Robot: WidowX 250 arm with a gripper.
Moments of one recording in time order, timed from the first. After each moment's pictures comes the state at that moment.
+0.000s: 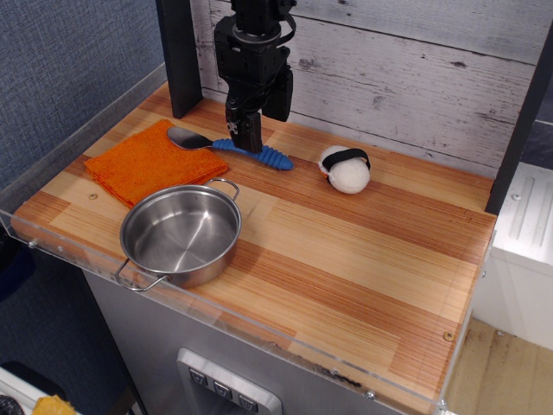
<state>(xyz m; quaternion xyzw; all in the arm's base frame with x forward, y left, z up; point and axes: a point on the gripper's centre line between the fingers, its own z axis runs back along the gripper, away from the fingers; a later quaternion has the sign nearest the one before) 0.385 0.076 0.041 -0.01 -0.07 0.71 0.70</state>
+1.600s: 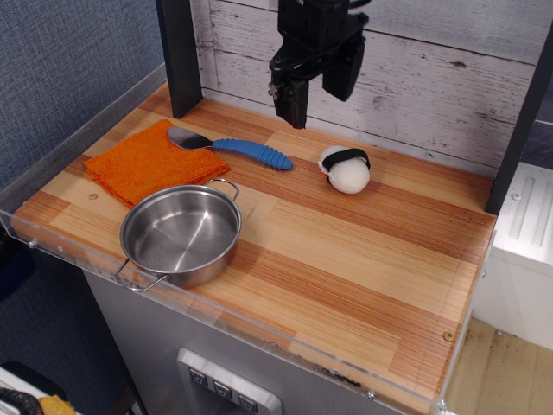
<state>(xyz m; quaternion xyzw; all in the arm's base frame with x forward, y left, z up) 0.376 0.018 0.089 0.02 -0.10 0.56 0.82</state>
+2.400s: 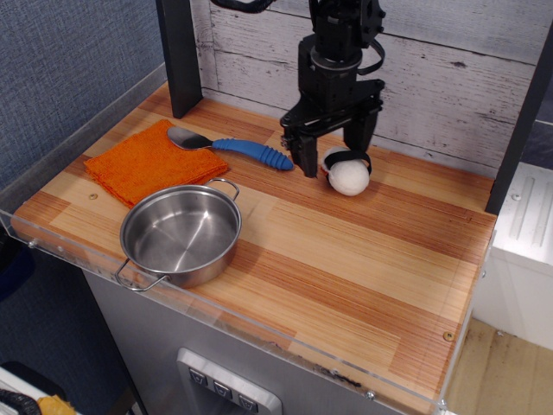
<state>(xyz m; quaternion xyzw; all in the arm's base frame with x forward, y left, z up) 0.384 -0.002 0.035 -0.02 -0.07 0.49 0.87</state>
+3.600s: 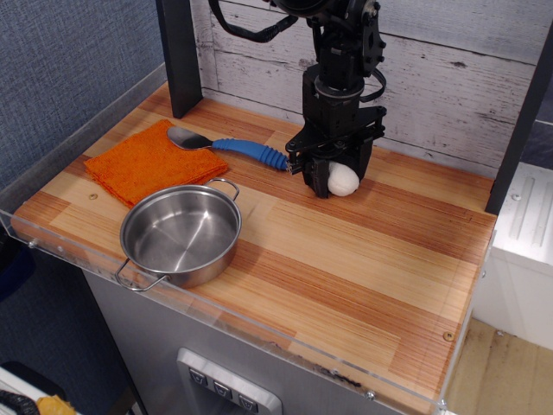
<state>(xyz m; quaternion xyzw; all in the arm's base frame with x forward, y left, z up) 0.381 -0.004 0.012 -0.01 -0.05 0.50 0.87</state>
